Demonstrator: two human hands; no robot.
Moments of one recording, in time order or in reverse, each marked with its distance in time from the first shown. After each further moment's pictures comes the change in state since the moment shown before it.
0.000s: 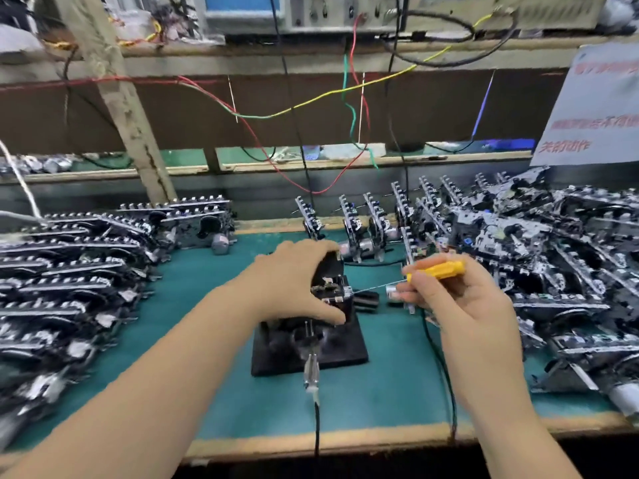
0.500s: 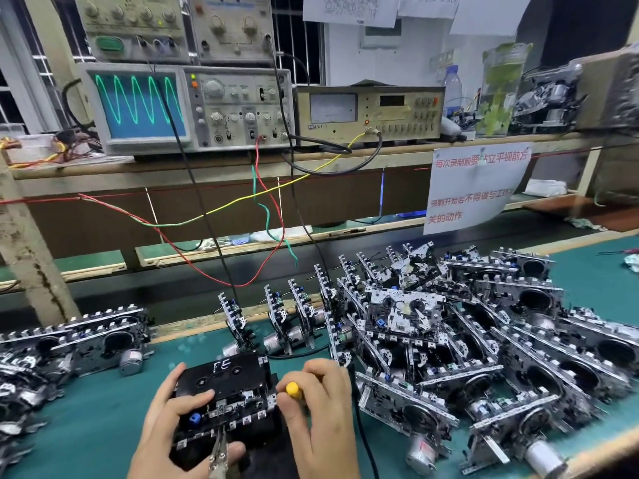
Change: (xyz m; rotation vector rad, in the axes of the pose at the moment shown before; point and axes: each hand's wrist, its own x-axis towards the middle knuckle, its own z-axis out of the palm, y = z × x) left_hand -0.032 -0.043 0.079 -0.641 0.612 0.122; right_hand 0.012 0.066 0.046 -0.507 0.021 -0.469
